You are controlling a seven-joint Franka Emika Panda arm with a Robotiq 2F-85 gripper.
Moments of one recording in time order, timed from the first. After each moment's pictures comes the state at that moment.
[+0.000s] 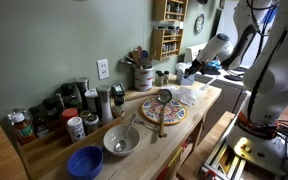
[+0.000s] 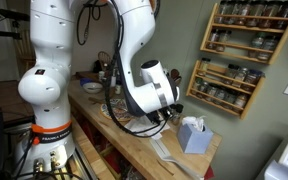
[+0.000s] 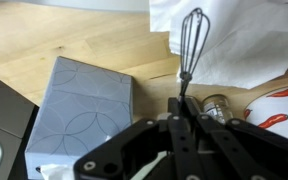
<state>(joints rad) -0.42 0.10 -0.38 -2.51 -1.72 3.54 1.24</state>
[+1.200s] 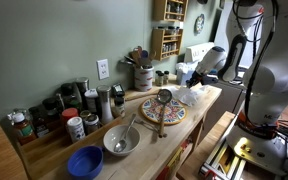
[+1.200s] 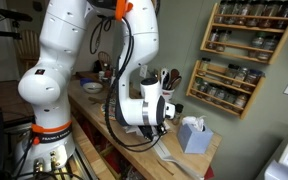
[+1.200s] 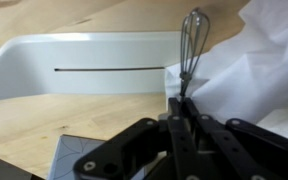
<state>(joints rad) -0.42 0.28 -0.39 -2.57 -1.40 3.54 0.93</state>
